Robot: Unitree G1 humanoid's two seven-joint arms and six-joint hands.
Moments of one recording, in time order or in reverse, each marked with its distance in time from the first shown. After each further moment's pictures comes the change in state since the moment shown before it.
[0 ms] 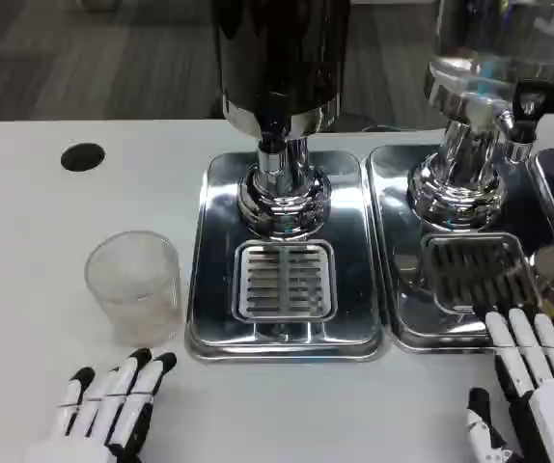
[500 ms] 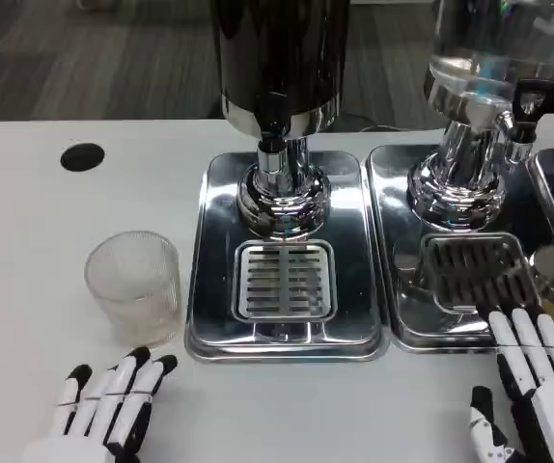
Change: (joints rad) left arm 0.000 0.000 0.003 0.000 -0.002 -0.005 0.004; right arm -0.008 0.002 -0.001 0.011 0.020 0.002 0.008
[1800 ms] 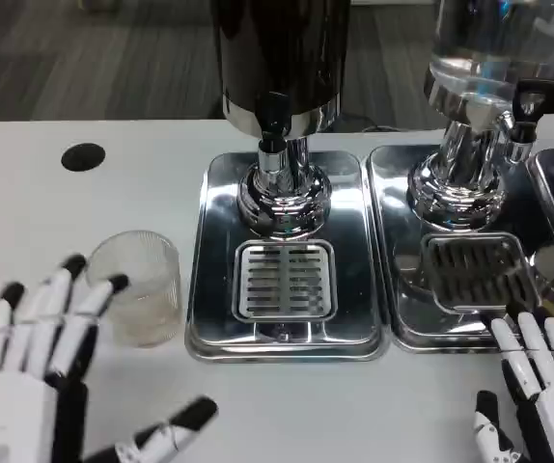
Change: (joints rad) left arm 0.011 -0.033 0.151 -0.255 -0.026 0.049 -0.044; right arm 0.054 -0.009 -0.004 -0.092 -0.038 0.074 0.042
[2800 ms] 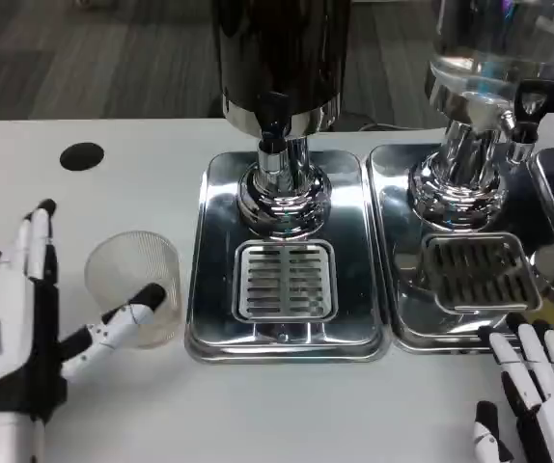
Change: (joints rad) left arm -0.428 -0.039 0.074 0.307 -0.173 0.195 -0.340; right arm 0.036 0.010 0.001 -0.015 0.024 -0.013 0.005
